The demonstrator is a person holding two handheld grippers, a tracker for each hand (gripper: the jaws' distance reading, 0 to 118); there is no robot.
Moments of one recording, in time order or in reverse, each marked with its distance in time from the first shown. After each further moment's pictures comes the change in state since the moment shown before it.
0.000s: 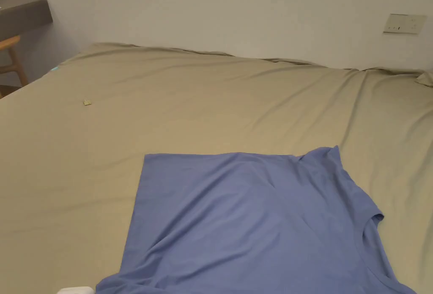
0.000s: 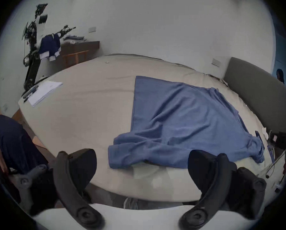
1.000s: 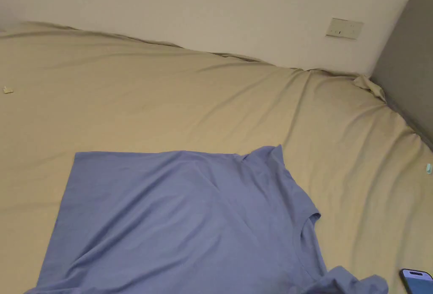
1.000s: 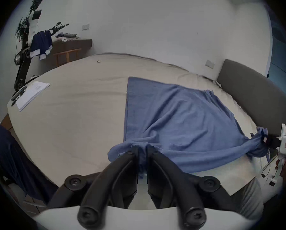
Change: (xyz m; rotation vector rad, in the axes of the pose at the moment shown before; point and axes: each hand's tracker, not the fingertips) left arm -0.003 0.019 -0.017 0.016 -0.092 -0.015; right arm 0.032 0.003 -0.040 0.030 -0.079 0.019
